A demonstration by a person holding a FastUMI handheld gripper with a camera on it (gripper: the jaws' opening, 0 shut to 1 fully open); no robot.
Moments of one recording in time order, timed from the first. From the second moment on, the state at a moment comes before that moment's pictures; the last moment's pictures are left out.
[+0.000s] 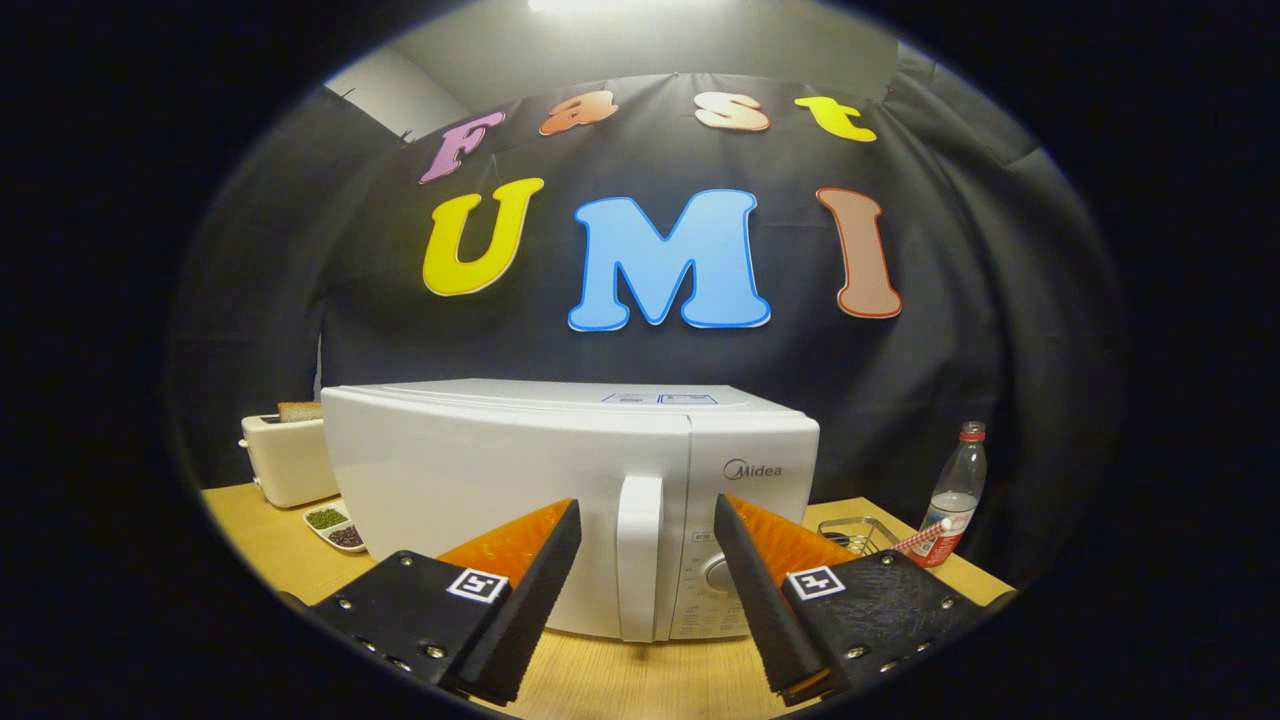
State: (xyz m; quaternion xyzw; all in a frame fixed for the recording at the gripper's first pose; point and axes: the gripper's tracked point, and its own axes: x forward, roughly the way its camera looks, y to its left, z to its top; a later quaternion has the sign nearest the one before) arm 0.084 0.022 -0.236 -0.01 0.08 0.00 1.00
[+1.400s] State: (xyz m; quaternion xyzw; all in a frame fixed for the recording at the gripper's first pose) arm 0.065 0.035 -0.272 0.00 0.11 -0.03 0.99
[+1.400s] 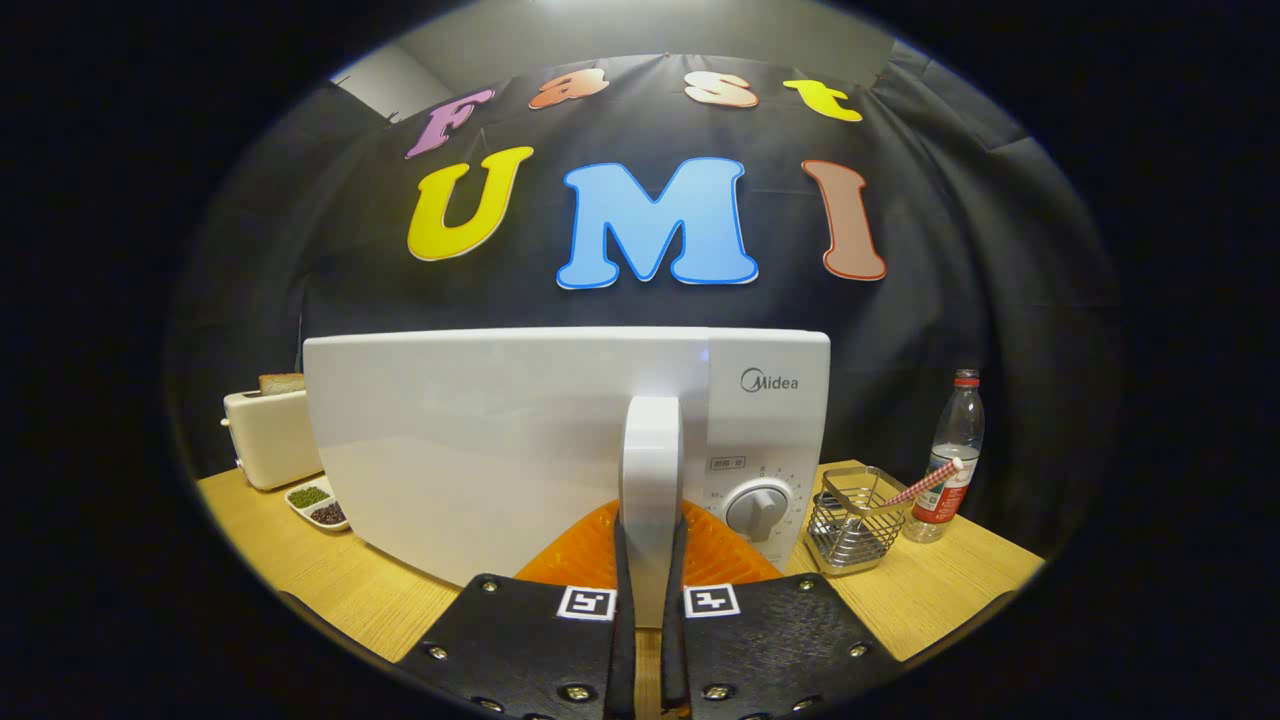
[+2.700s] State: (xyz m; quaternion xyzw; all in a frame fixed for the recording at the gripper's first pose) arm -0.093 0.148 -0.252 0.02 0.20 0.18 0.96
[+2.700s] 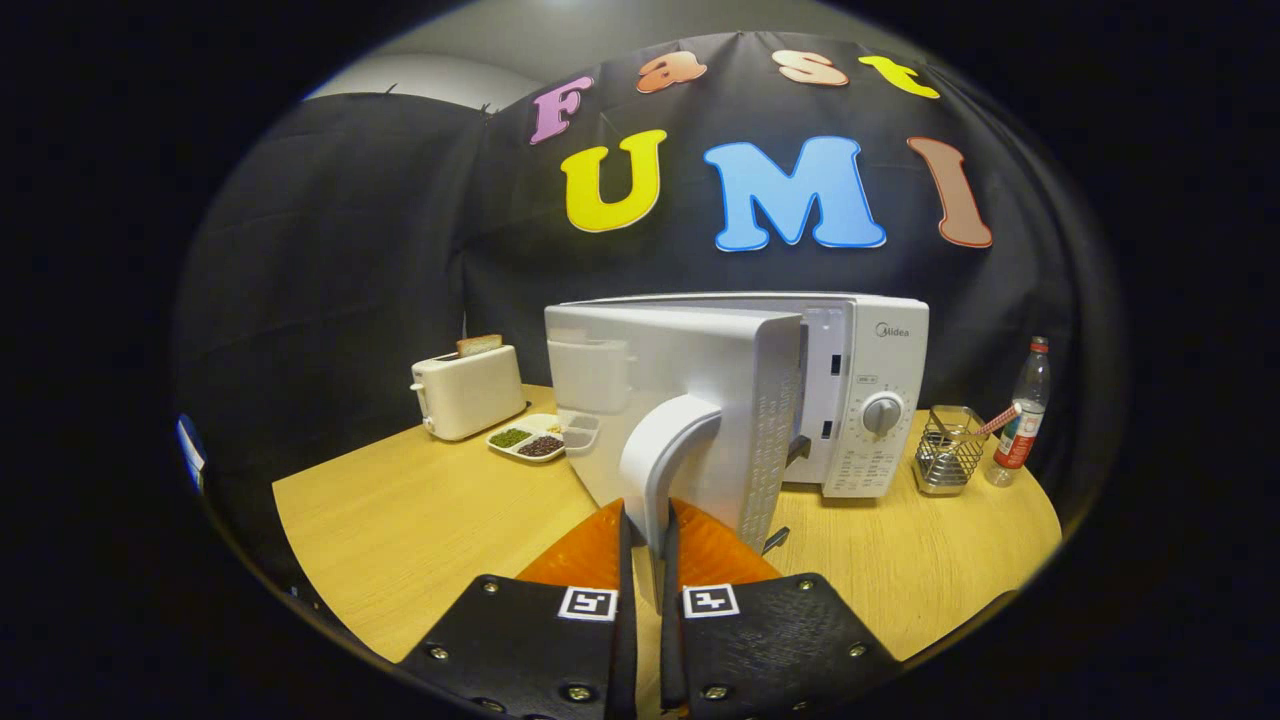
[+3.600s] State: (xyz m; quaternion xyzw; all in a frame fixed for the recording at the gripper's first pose) arm -0.152 0.317 -0.240 0.00 0.12 0.02 0.99
